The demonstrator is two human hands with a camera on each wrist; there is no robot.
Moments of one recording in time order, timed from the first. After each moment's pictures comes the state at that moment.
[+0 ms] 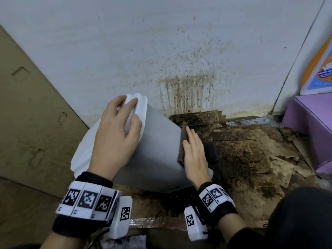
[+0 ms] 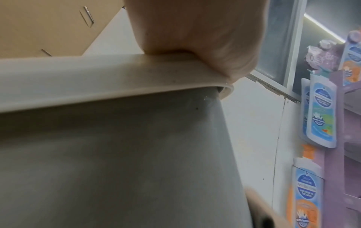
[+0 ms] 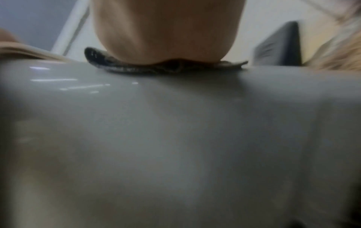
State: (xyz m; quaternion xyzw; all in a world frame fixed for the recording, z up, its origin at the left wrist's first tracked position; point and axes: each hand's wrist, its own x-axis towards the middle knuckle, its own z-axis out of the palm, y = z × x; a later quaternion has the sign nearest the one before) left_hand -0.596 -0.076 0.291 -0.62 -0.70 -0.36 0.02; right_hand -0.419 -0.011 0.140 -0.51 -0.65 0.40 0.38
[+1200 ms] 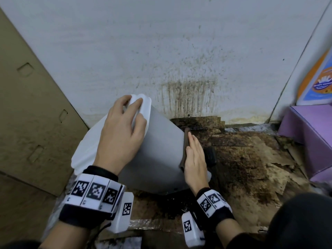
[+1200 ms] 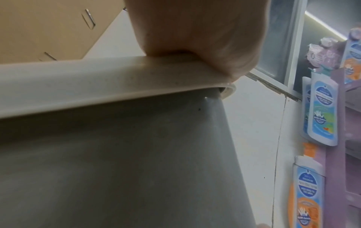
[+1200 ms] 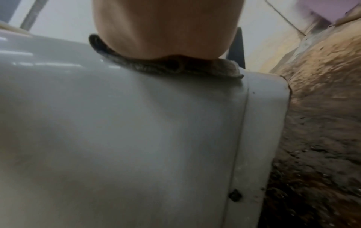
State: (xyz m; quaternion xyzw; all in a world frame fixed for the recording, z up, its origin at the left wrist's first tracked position) left_hand -0.600 -0.073 0.290 -0.63 -0.70 -0.34 0.04; right_hand -0.420 -0.020 0.133 -0.54 -0.63 0.40 0.39
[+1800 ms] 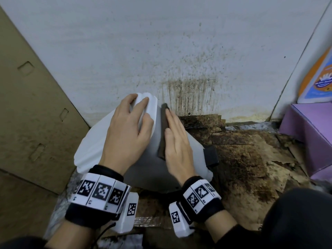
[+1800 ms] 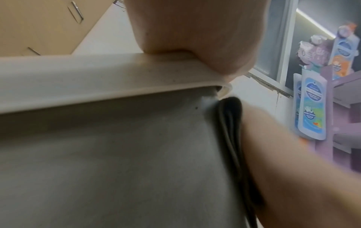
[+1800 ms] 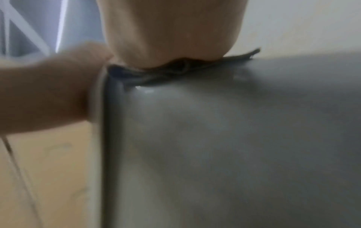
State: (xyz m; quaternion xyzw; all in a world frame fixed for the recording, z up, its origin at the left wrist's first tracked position) left_hand -0.589 -0.073 0.290 -0.64 -0.69 -0.33 0.04; right_hand -0.459 -0.029 0.196 -0.40 -0.71 0.37 0.45
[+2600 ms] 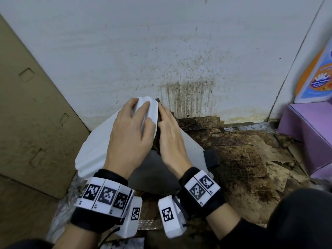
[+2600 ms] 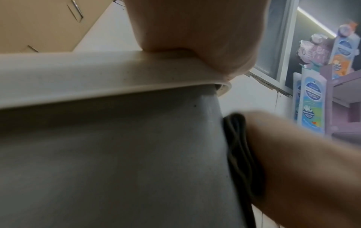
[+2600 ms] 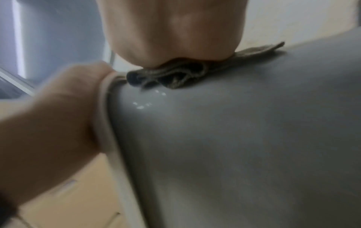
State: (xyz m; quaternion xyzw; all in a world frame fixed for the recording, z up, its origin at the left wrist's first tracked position) left_hand -0.580 -0.075 0.290 -0.64 -0.70 -0.33 0.04; right_hand -0.471 -0.028 0.245 -0.38 -0.68 0.47 0.42
